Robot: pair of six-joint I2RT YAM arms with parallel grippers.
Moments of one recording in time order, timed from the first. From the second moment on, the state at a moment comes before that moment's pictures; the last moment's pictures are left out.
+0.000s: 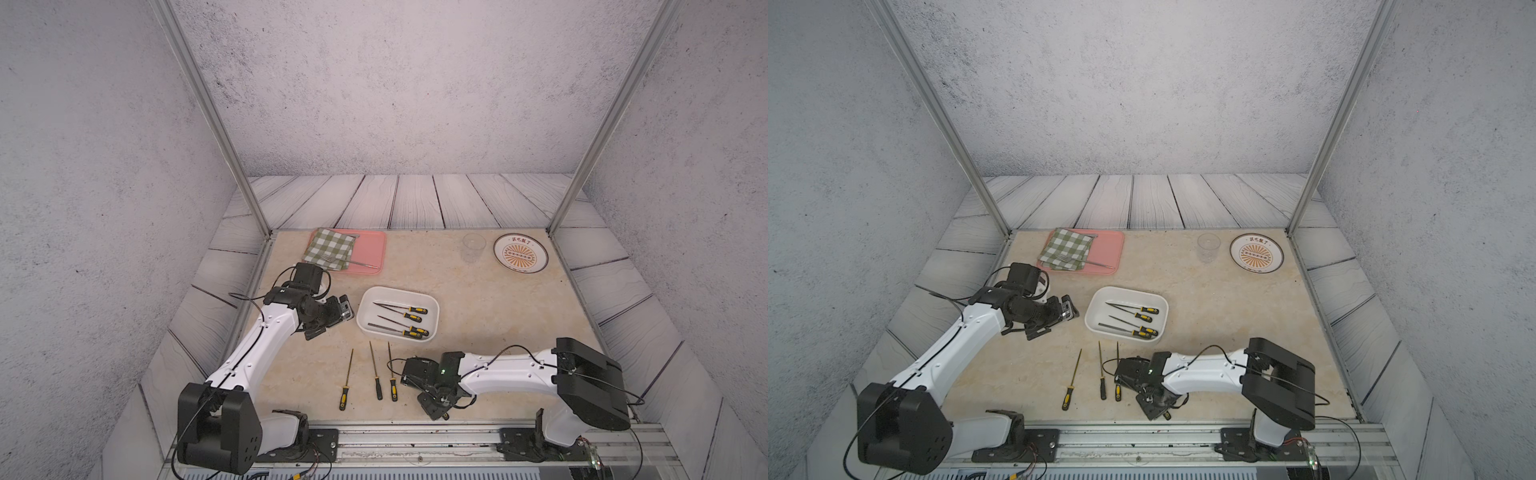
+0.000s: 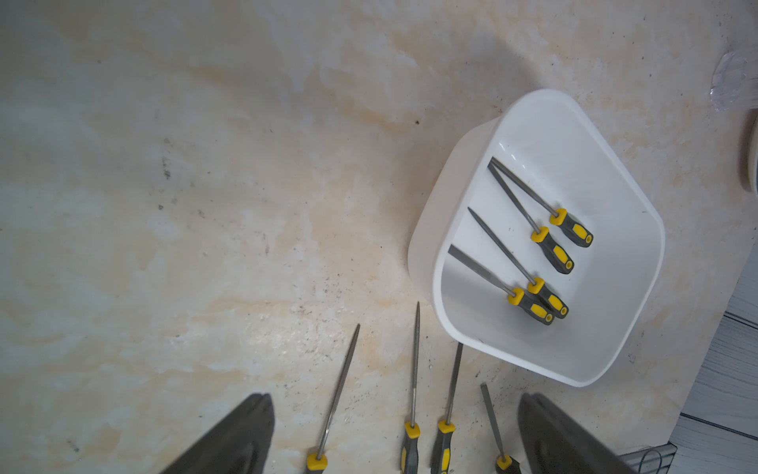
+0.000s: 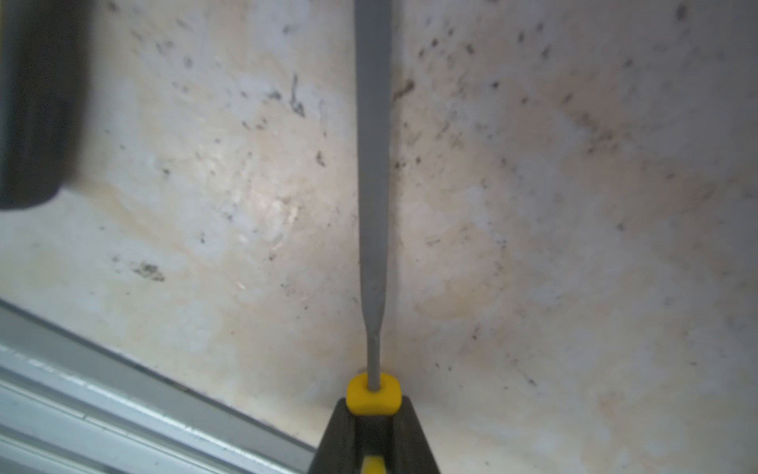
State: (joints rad) left arm -0.19 1.29 1.00 -0.89 0.26 -0.54; right arm 1.27 1.62 0.94 -0.83 0.04 0.58
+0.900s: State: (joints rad) left arm -0.19 1.39 1.10 -0.85 0.28 -0.52; right arm 0.89 1.82 1.54 -0.99 0.01 -0.12
